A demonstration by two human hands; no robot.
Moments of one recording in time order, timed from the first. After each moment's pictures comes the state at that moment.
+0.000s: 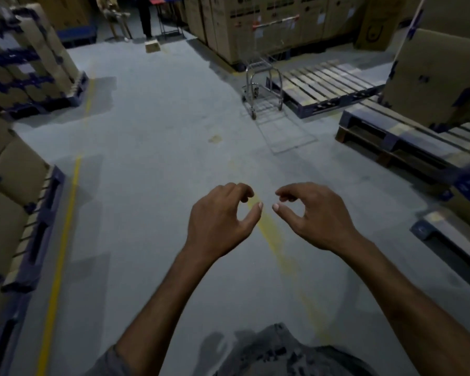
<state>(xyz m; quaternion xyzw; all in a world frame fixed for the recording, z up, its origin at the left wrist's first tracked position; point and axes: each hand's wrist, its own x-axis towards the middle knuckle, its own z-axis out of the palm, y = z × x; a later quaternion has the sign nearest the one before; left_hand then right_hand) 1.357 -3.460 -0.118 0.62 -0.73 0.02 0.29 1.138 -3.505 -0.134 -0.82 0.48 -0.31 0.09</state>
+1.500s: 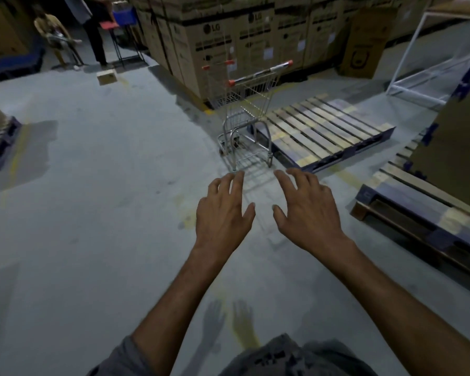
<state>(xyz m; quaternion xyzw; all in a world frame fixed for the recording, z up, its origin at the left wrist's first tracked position) 1.442 -4.482 -0.123 0.64 -0.74 0.07 0.18 1.255 -4.482 -0.119 -0.76 0.62 -0.17 -0.09</state>
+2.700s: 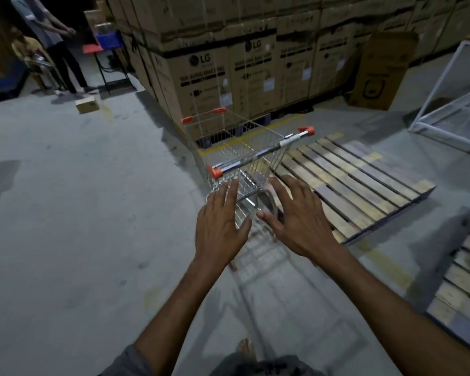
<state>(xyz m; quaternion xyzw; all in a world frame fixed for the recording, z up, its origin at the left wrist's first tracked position) 1.421 -5.239 -0.170 0.62 -0.74 0.00 0.26 1.217 -5.247 -0.160 -0.77 0.58 -0.25 0.01</state>
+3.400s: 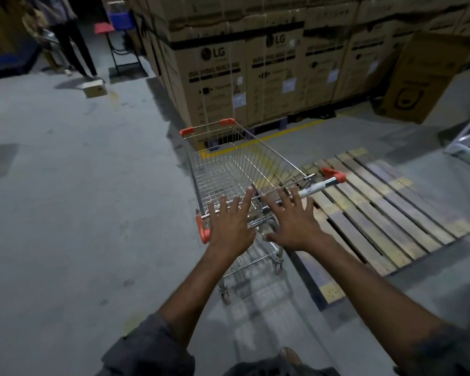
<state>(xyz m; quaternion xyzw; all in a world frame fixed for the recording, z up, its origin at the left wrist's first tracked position) 1.391 -5.545 -0.212 0.67 -0.73 -0.01 0.07 1.202 -5.583 -0.214 -0.83 0.55 -0.01 0.06</state>
